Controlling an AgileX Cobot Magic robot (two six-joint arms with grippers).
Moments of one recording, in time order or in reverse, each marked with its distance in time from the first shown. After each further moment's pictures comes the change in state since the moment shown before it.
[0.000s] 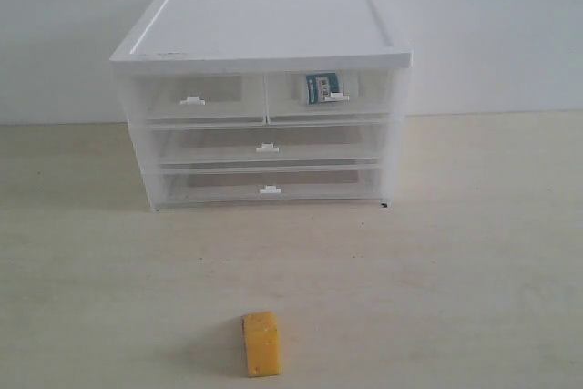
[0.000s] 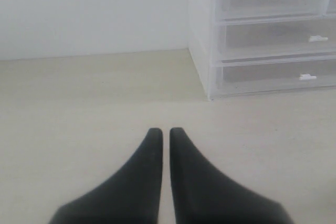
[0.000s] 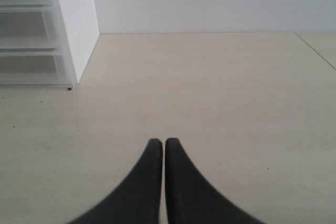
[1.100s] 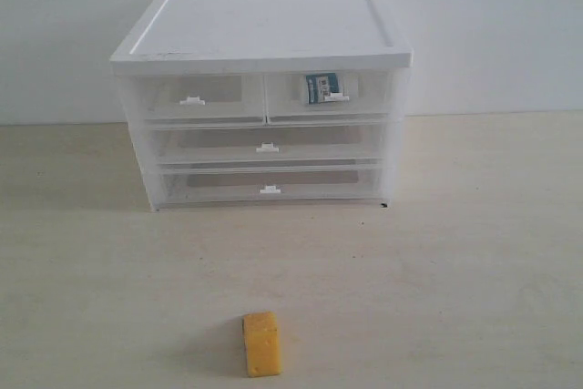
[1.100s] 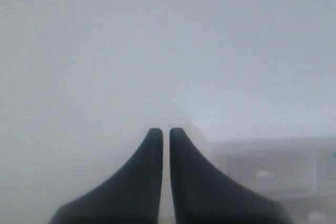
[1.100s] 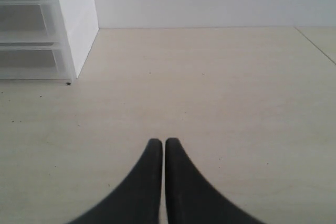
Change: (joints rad) left arm 0.000 0.000 0.000 0.015 -0.552 -0.020; right arm 0.000 0.000 0.006 -0.002 0.010 0.000
